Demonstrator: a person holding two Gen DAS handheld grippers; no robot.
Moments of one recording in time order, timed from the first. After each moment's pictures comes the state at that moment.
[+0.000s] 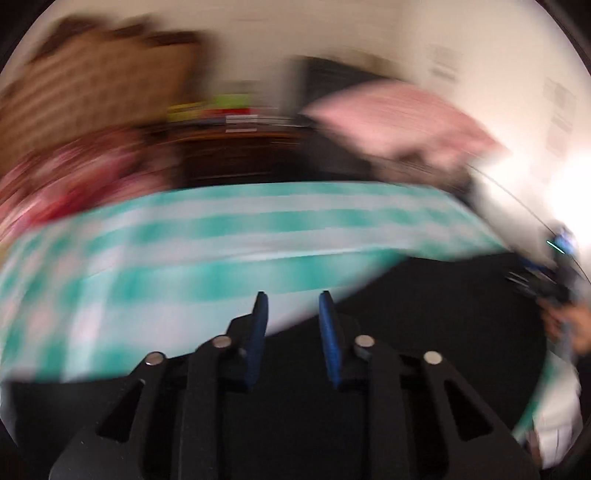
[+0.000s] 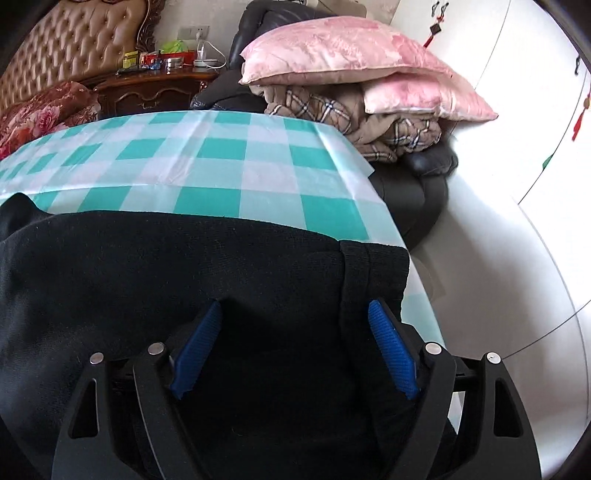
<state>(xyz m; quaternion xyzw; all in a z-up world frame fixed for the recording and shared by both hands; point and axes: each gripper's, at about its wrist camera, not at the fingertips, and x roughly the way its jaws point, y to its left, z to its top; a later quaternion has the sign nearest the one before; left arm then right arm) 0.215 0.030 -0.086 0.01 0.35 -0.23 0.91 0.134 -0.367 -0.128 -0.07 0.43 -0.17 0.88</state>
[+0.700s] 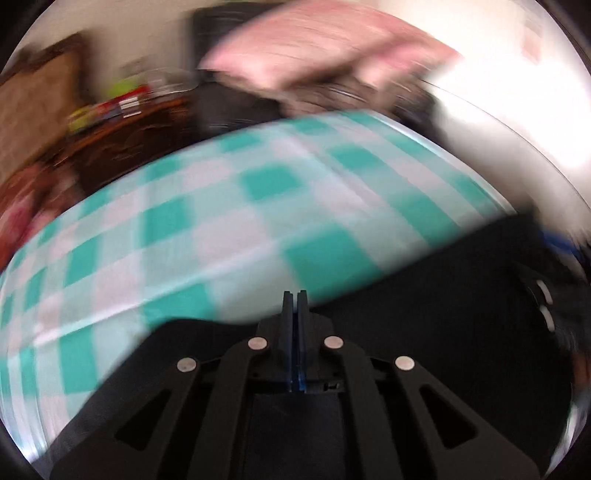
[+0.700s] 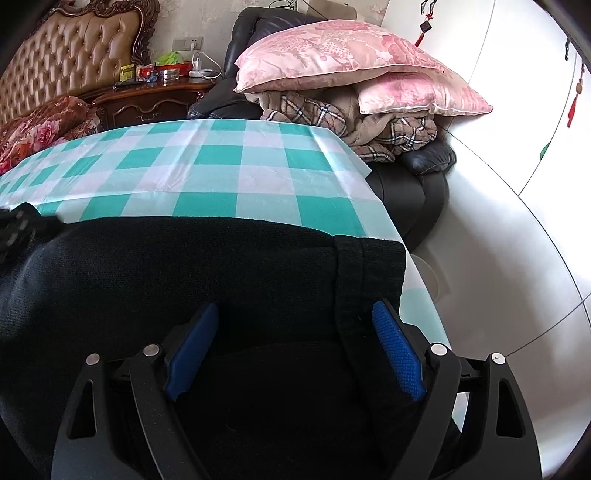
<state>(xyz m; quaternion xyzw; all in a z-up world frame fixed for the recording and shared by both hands) 0.298 -0.173 -0.146 0.08 0.41 -0.23 0.88 0.128 -0.373 -0.127 -0.04 0.42 -0.16 0.89</state>
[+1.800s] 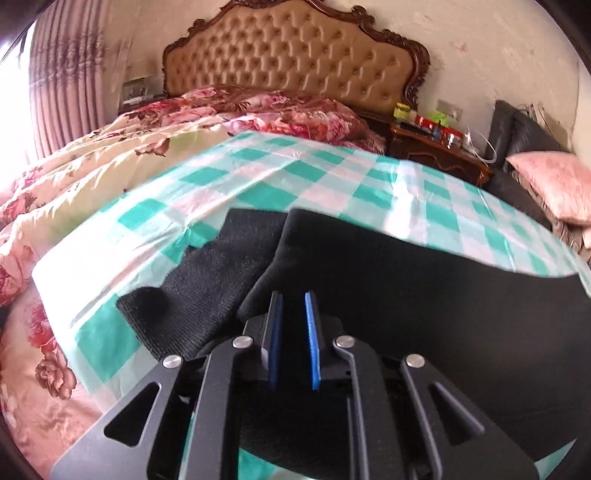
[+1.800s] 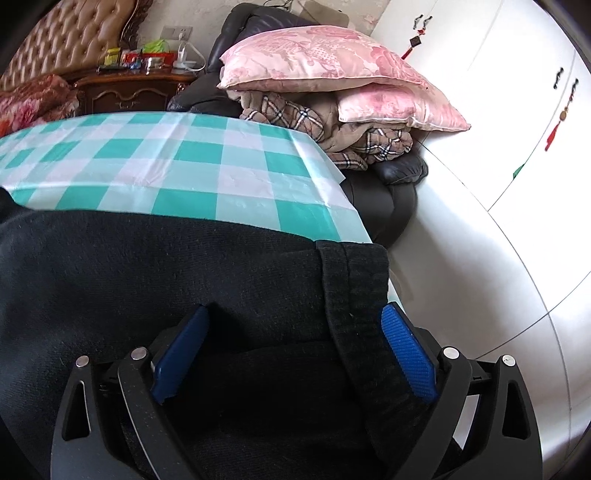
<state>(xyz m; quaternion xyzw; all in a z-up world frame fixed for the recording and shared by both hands) 0.091 0.317 -0.155 -0.12 0.35 0.15 0.92 0.127 -0.360 -0.120 -0.10 0.40 -0.25 0.87</state>
